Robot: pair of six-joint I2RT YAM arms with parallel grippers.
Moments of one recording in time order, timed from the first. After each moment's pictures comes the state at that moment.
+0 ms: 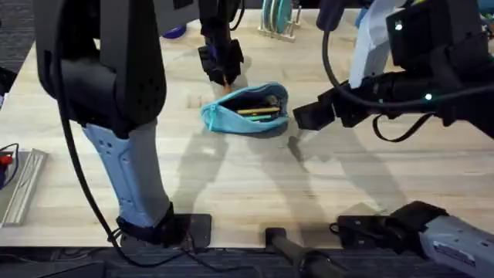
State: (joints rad) left arm -0.29 2.13 1.65 -1.00 -0.03 -0.59; right arm 0.43 1.10 0.90 -0.76 -0.17 -0.01
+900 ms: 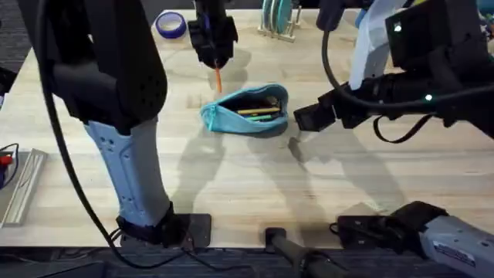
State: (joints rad) left arm -0.27 2.14 1.93 -1.28 -0.11 -0.55; right arm 0.43 1.10 0.90 -0.77 -0.17 -0.01
